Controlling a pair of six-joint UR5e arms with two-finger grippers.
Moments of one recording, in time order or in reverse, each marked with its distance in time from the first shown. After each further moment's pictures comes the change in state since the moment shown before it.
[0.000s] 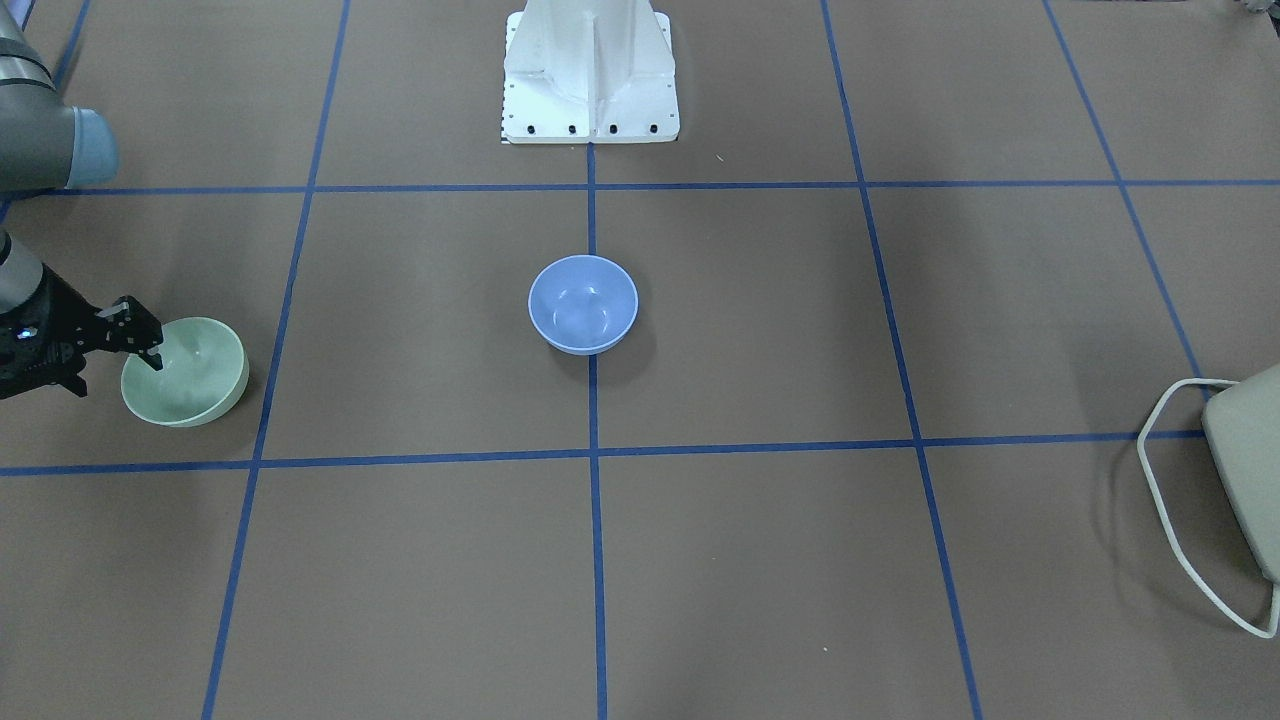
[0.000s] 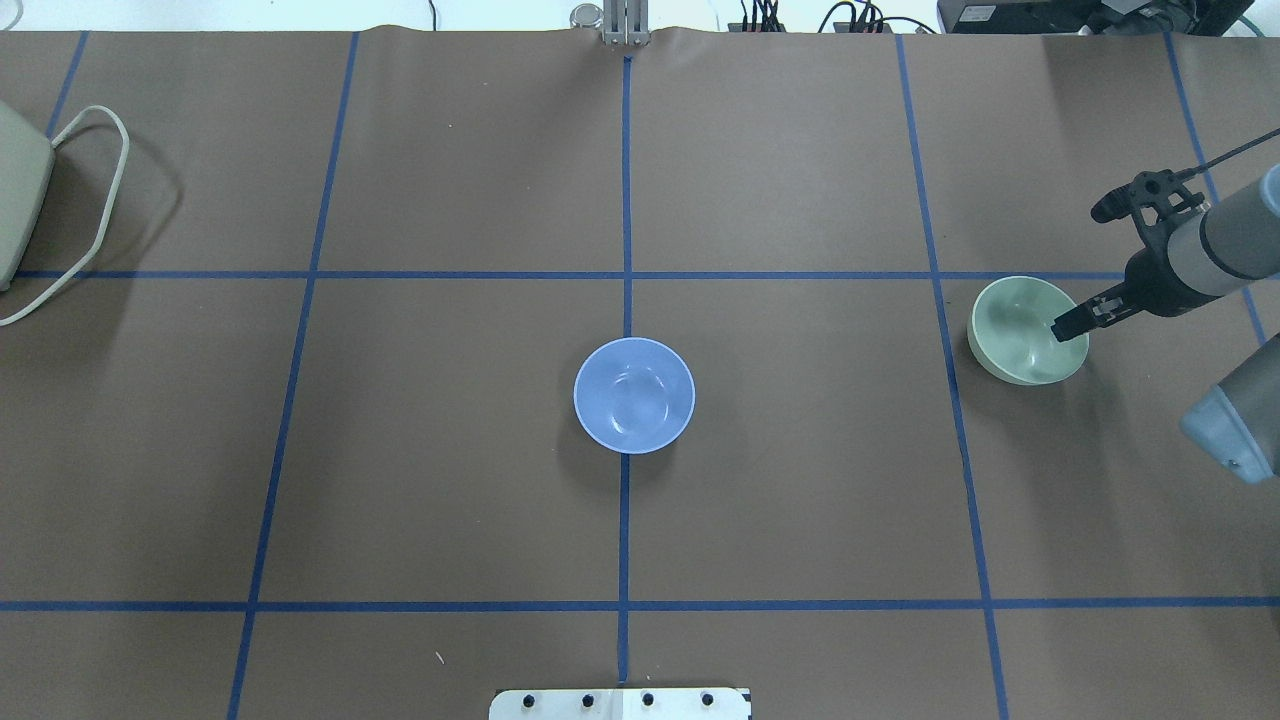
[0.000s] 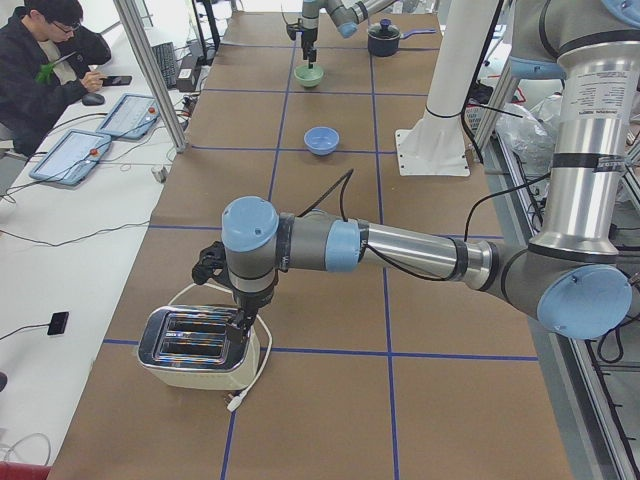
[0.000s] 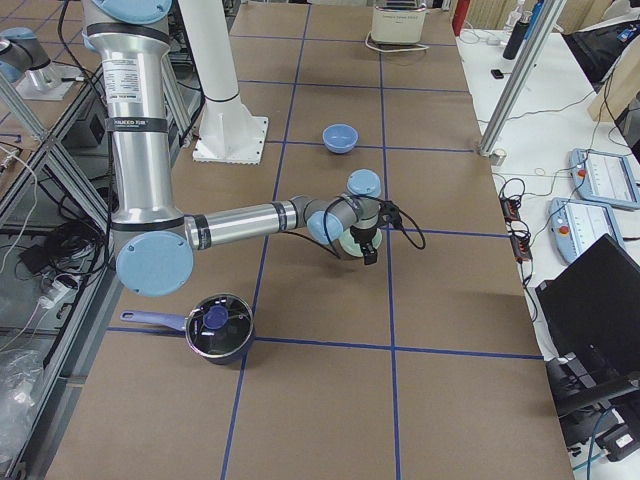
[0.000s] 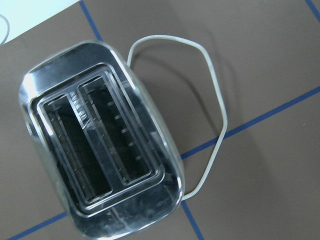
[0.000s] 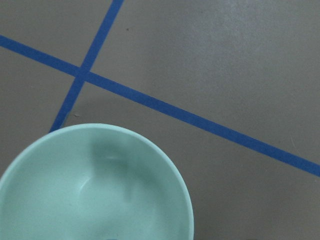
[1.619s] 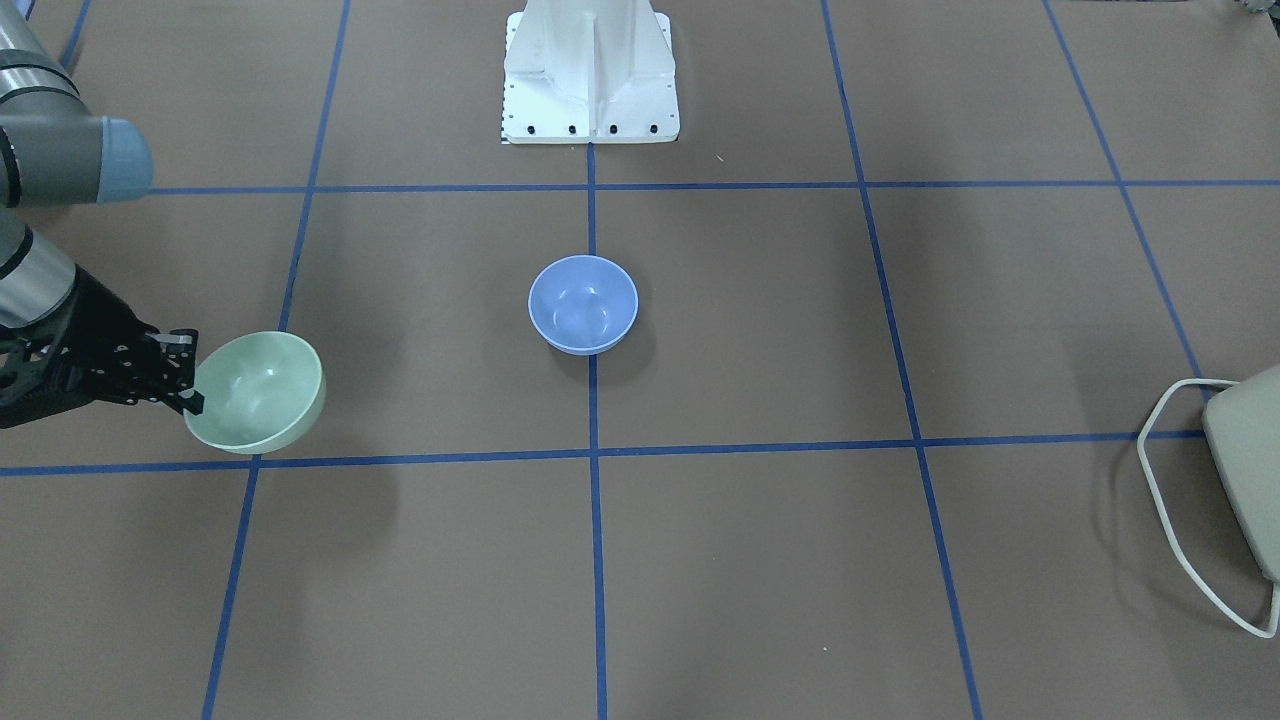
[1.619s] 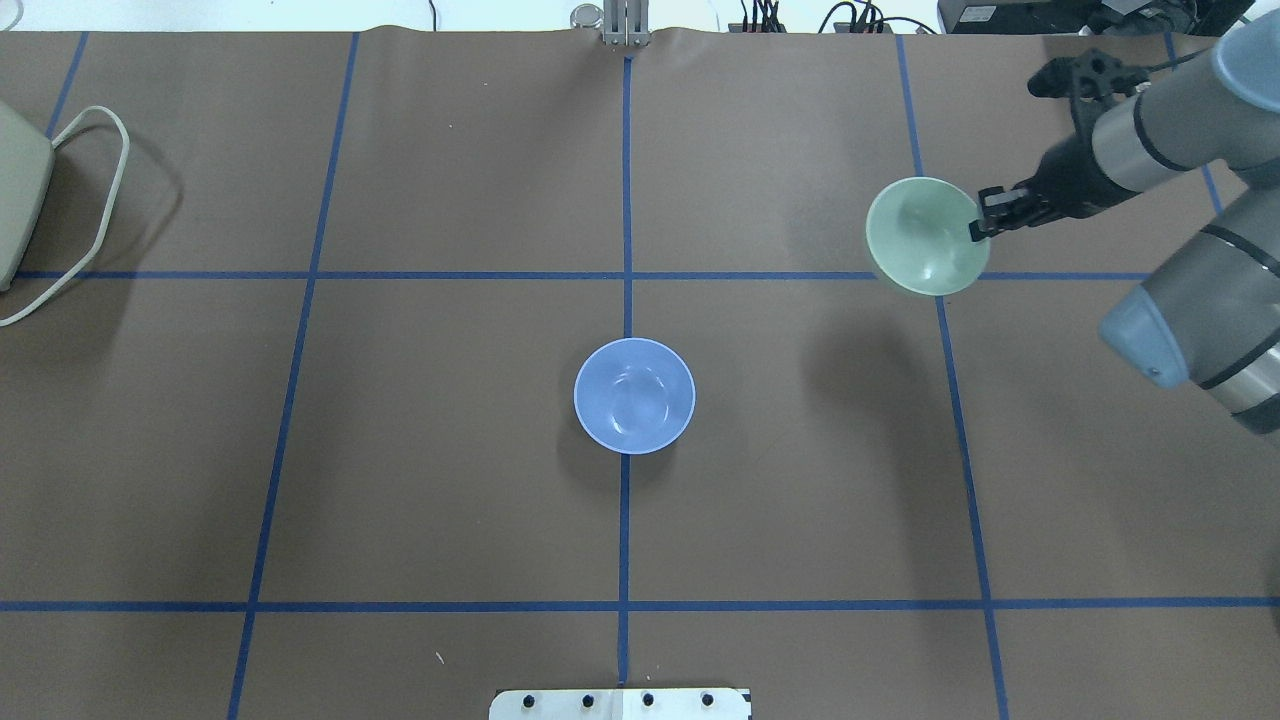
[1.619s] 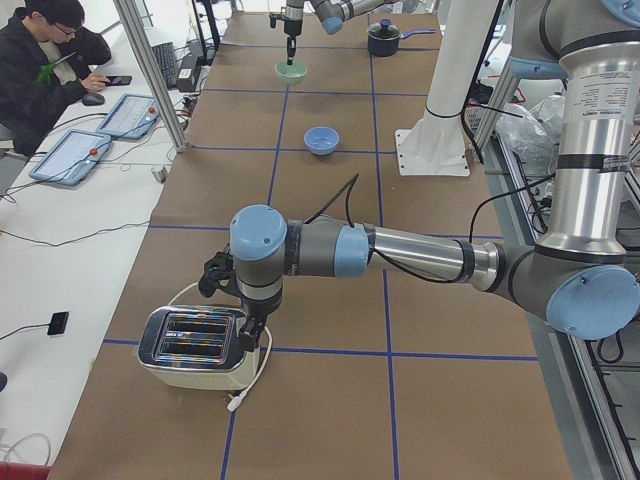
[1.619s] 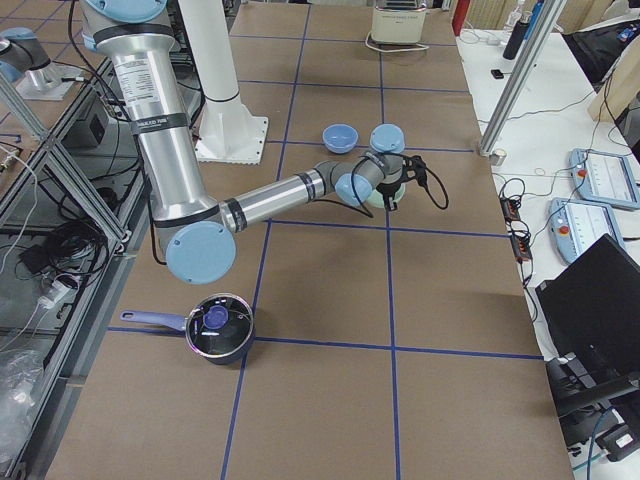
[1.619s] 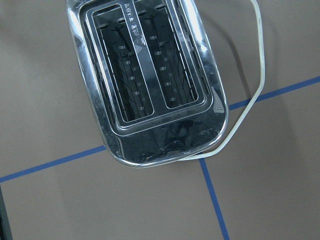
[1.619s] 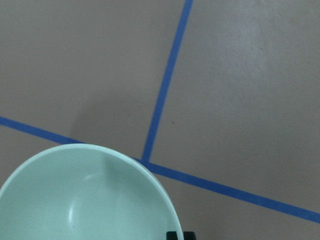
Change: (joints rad) left arm -0.001 0.031 -0.018 0.002 -0.004 -0.159; right arm 0.012 0.245 0.048 -0.030 0.095 0.403
